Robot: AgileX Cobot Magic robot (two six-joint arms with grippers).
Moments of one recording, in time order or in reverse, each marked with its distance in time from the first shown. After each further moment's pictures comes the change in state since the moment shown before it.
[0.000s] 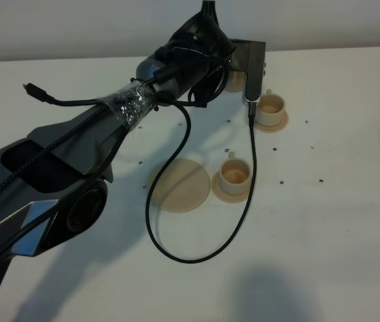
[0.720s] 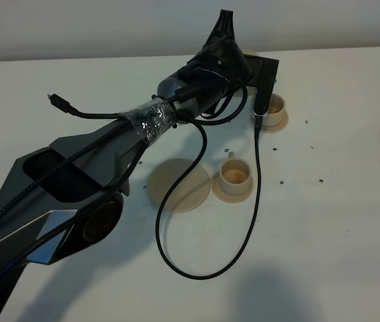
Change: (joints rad) left arm -0.050 0.041 0.005 0.166 -0.033 -0.078; right arm 0.000 0.000 0.000 0.000 0.000 0.000
